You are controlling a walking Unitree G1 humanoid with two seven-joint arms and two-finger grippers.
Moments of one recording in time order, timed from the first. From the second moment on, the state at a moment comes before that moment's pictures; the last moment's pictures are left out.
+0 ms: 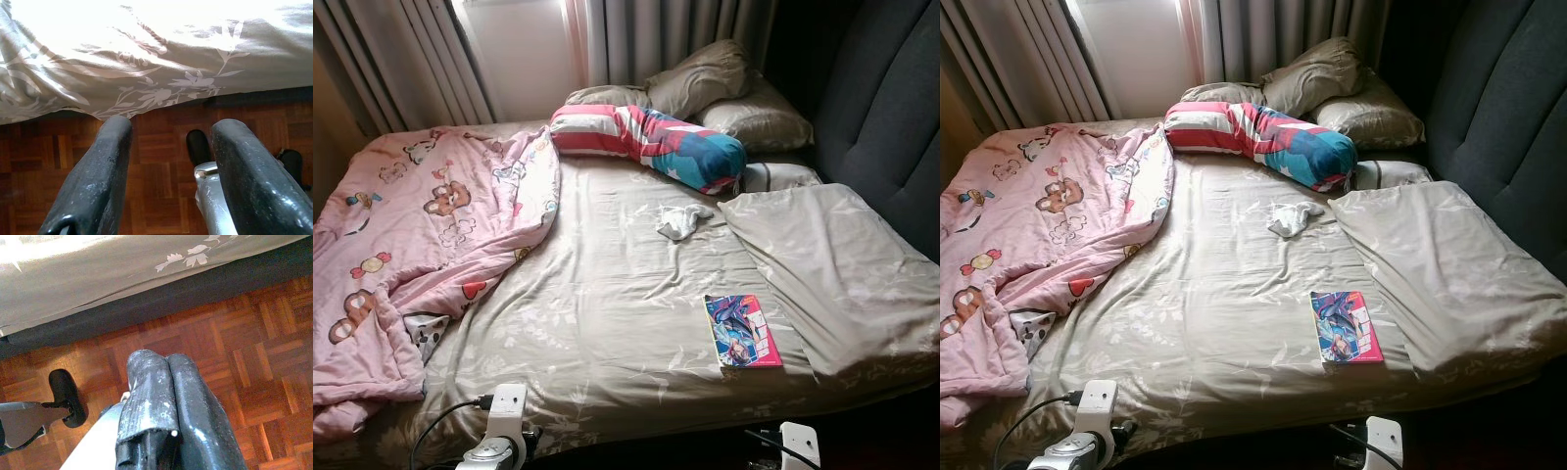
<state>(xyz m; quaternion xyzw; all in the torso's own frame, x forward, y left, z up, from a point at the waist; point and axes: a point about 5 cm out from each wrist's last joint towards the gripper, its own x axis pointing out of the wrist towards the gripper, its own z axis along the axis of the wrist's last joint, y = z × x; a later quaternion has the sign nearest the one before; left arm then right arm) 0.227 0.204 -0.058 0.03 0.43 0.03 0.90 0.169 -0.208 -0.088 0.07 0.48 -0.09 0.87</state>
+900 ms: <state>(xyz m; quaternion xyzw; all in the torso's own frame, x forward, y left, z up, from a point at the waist) 0.222 0.206 -0.062 0.09 0.48 0.02 0.87 0.169 -0.207 -0.088 0.05 0.48 -0.07 0.87</state>
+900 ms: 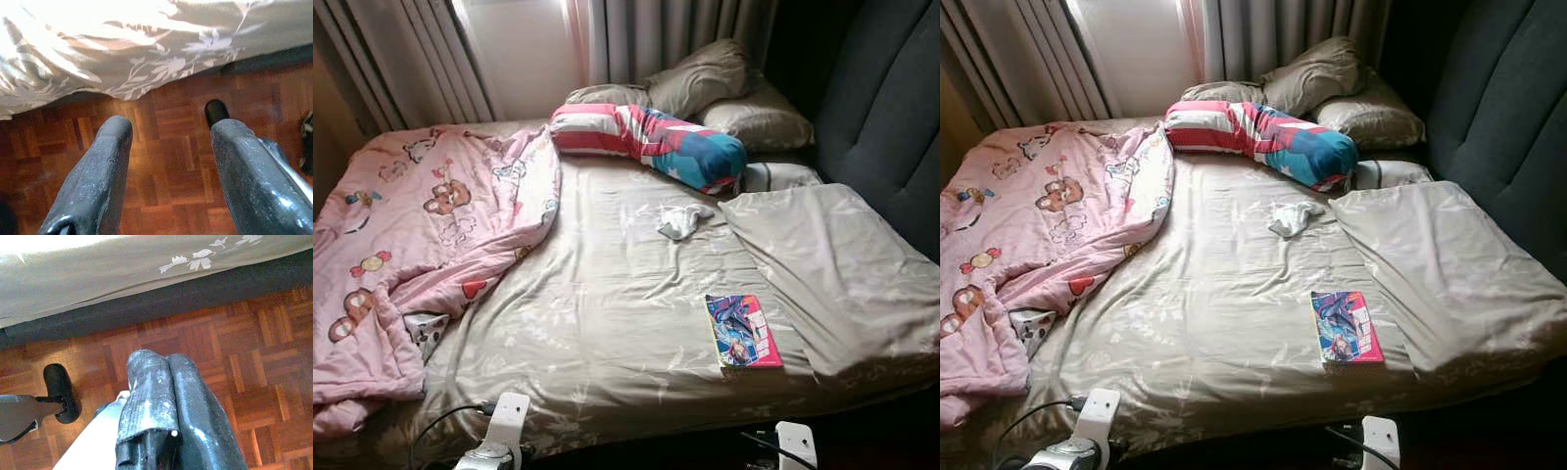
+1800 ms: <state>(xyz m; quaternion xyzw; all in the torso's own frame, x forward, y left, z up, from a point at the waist) 0.227 0.204 -0.059 0.07 0.46 0.02 0.88 0.178 -0.206 -0.084 0.04 0.47 -0.06 0.88</state>
